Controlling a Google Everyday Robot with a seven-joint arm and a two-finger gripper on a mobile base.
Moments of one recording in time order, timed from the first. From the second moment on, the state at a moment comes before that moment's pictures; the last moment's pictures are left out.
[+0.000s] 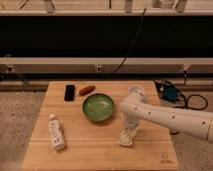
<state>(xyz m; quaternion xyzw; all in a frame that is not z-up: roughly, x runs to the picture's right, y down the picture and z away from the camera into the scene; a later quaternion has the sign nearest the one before) 0.137 0.238 0.803 -0.34 -0.10 -0.29 0.89</state>
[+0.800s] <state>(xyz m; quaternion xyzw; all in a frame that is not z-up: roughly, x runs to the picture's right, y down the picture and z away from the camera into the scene) 0.140 0.229 0.807 -0.35 -0.10 -0.29 0.89</state>
